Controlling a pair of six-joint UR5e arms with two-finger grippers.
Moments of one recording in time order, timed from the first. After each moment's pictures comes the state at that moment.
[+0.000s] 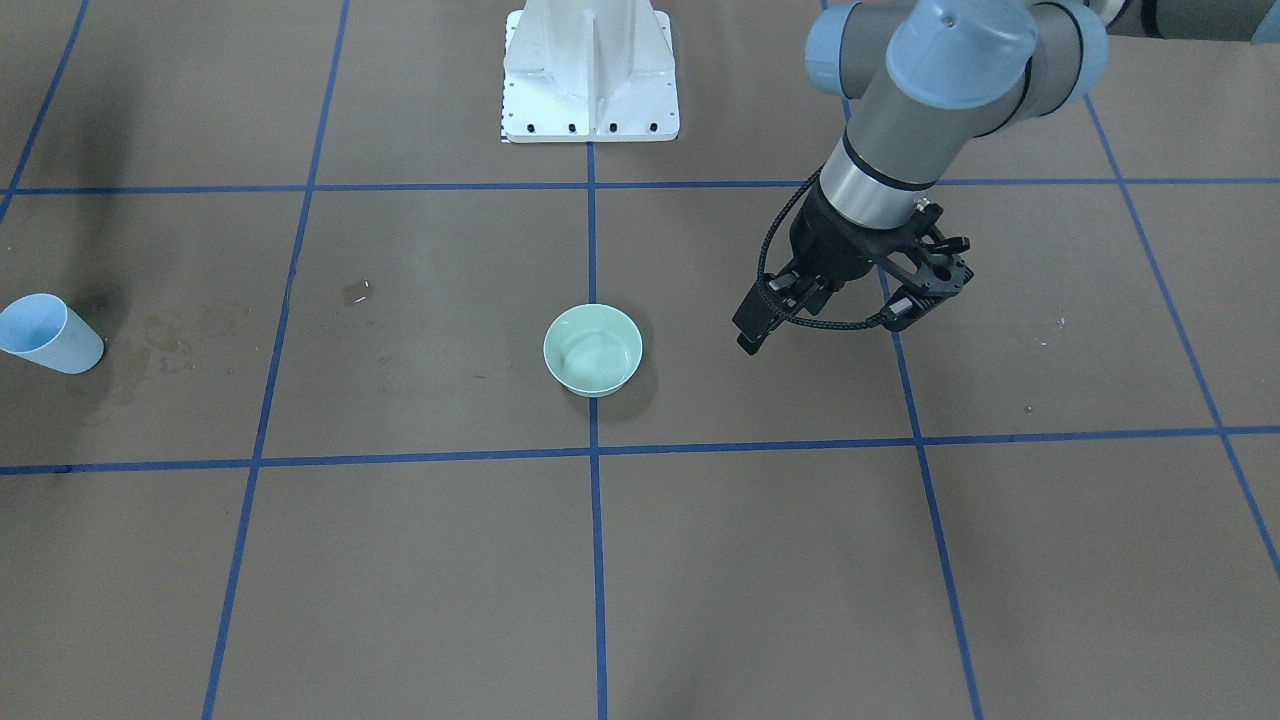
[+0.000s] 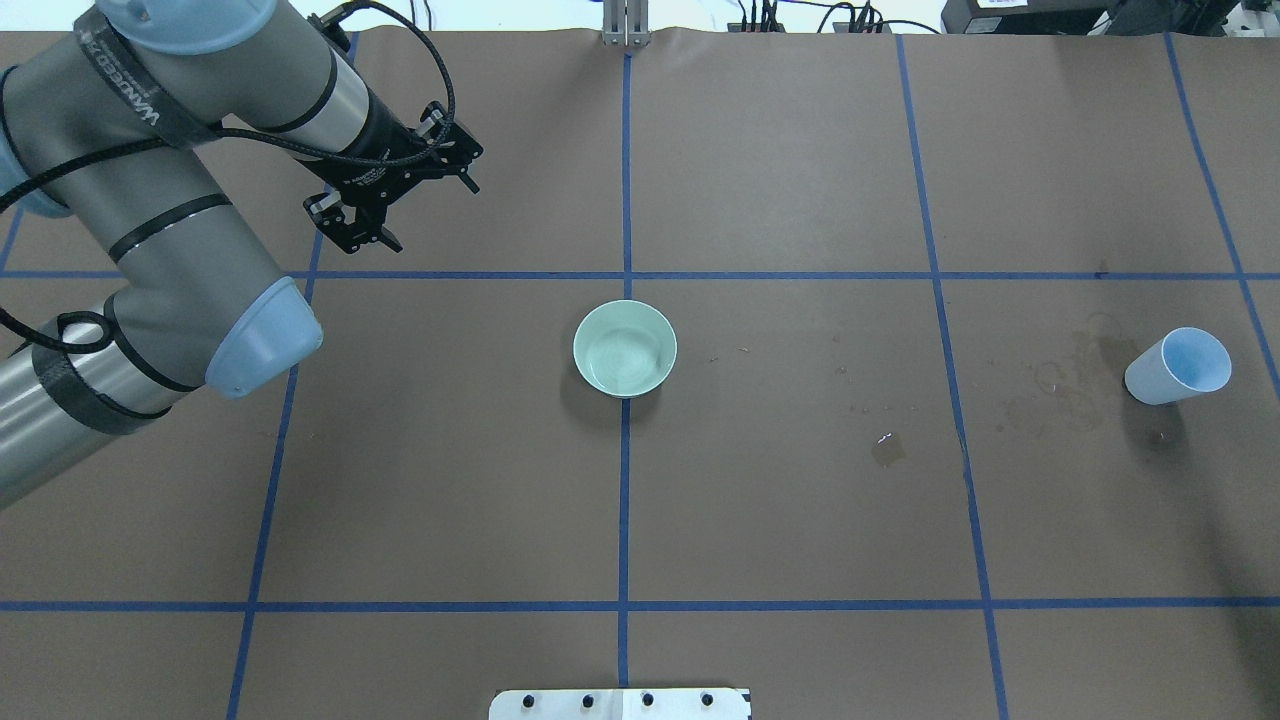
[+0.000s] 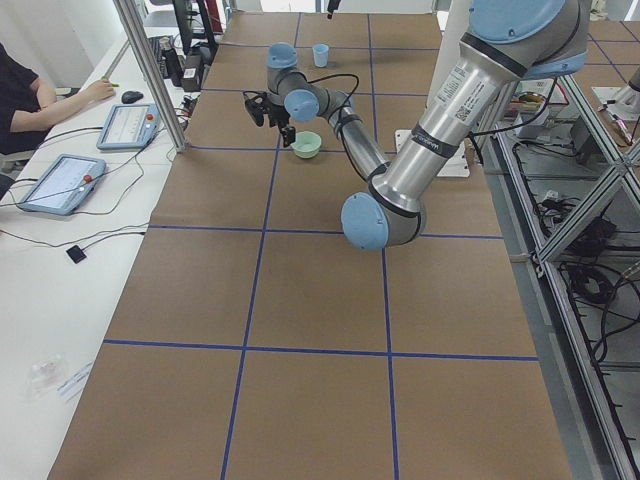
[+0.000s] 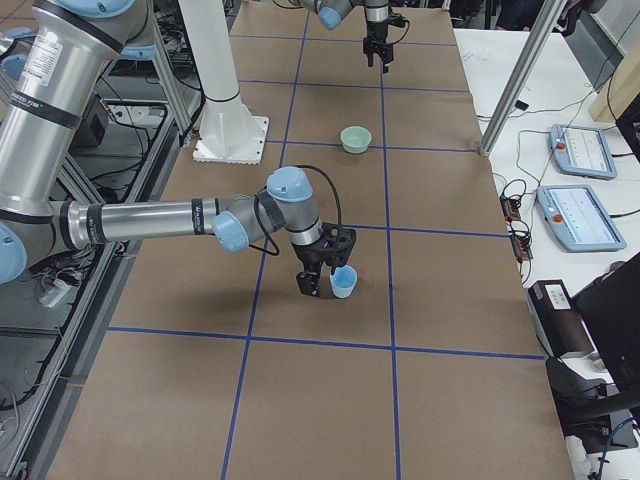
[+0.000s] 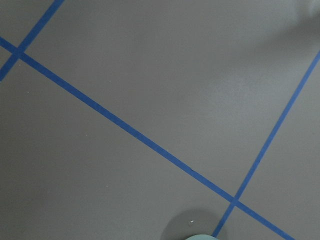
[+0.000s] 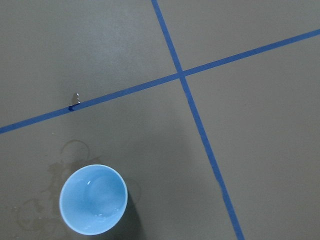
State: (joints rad) left arm -0.84 -2.21 -1.76 -1.63 -2.10 -1.67; right arm 1.22 -2.02 2.05 -1.10 2.01 0.88
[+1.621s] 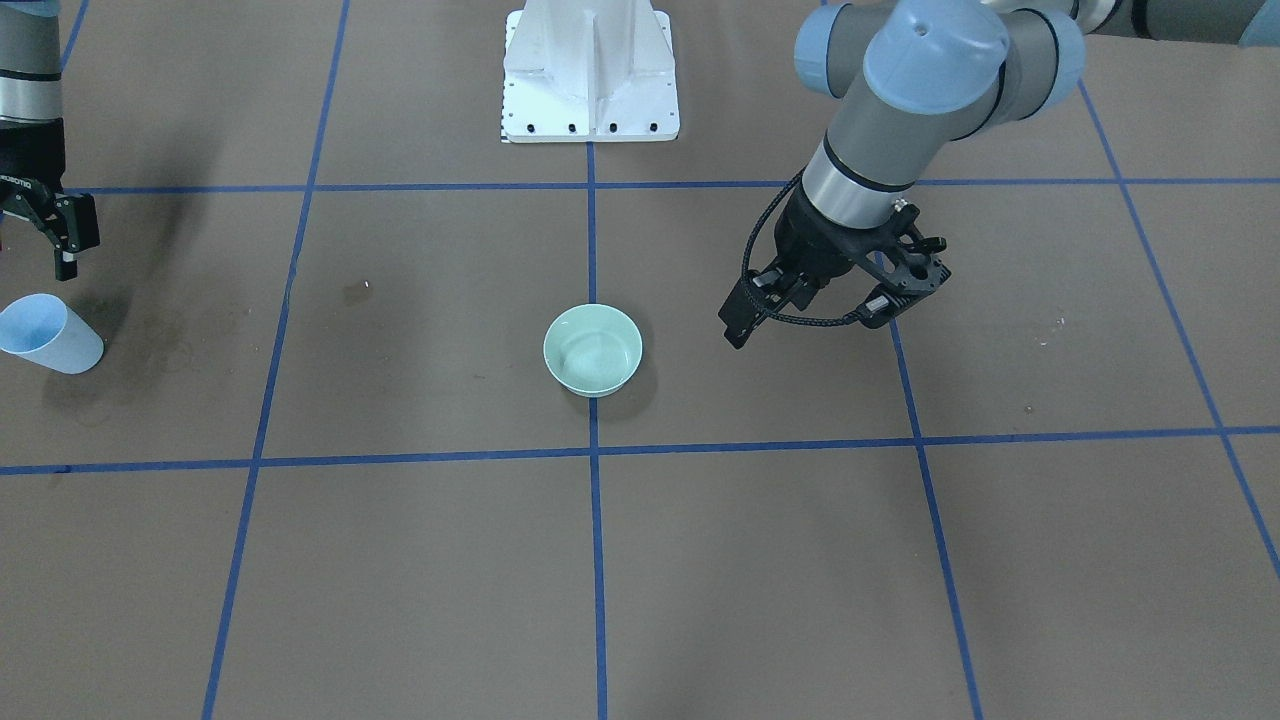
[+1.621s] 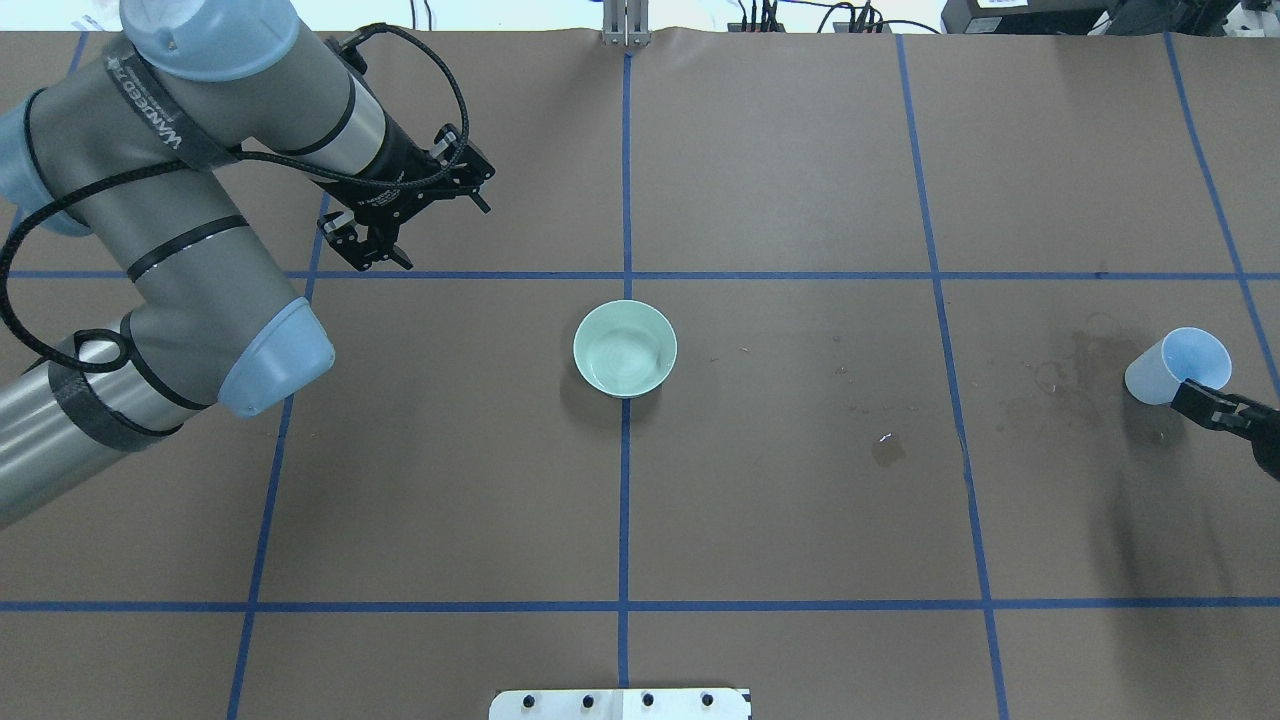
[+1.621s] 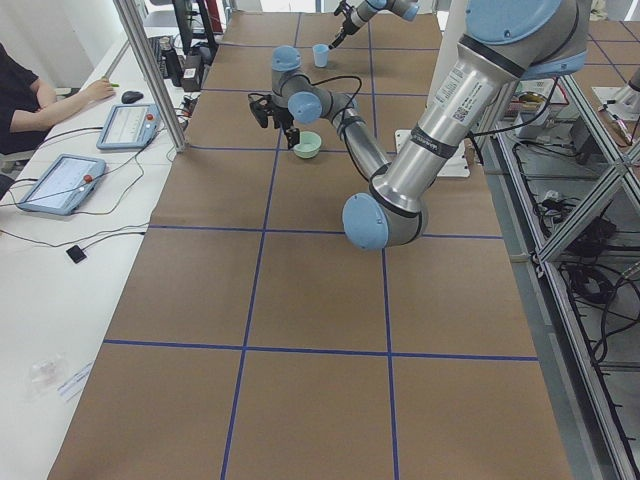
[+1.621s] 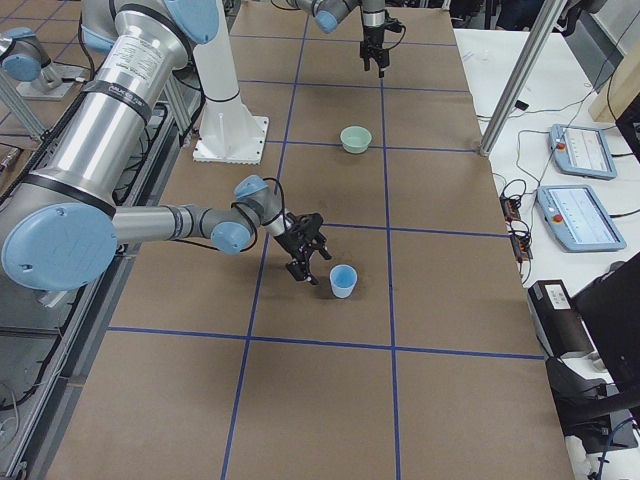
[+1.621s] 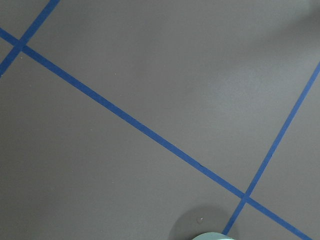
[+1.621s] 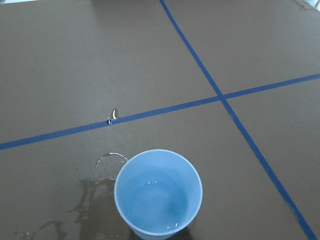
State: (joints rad) left arm -0.81 -2.20 -1.76 -1.64 -2.10 -1.67; right arm 0.44 -2.10 2.00 -0.86 1.11 1.58
